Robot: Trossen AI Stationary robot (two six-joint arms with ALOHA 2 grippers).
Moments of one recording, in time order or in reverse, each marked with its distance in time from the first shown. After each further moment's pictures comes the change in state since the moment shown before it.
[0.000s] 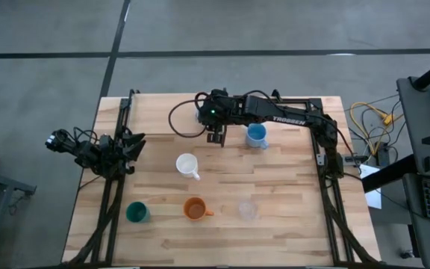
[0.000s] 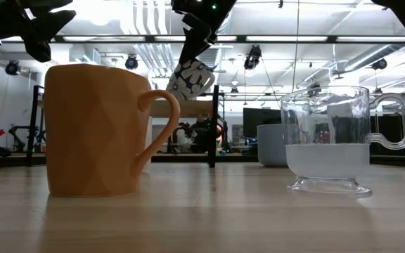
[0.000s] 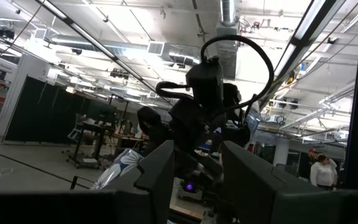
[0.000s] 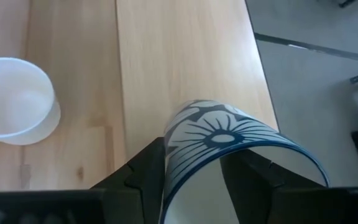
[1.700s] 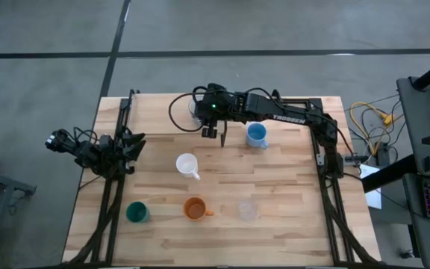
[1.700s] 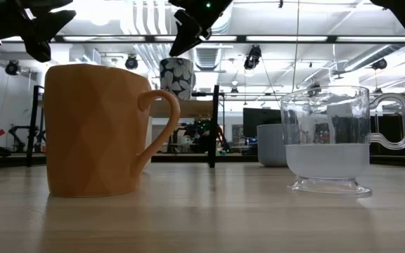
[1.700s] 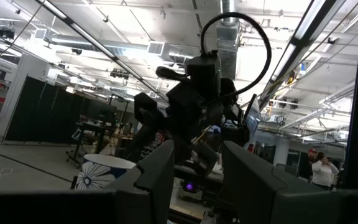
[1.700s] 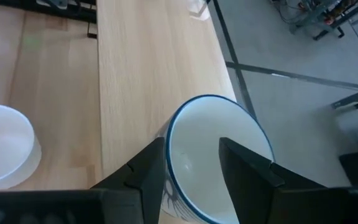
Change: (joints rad) left arm 0.000 0.000 0.000 0.000 0.000 0.000; right arm -0.007 -0.009 0.000 0.148 -0.007 -0.045
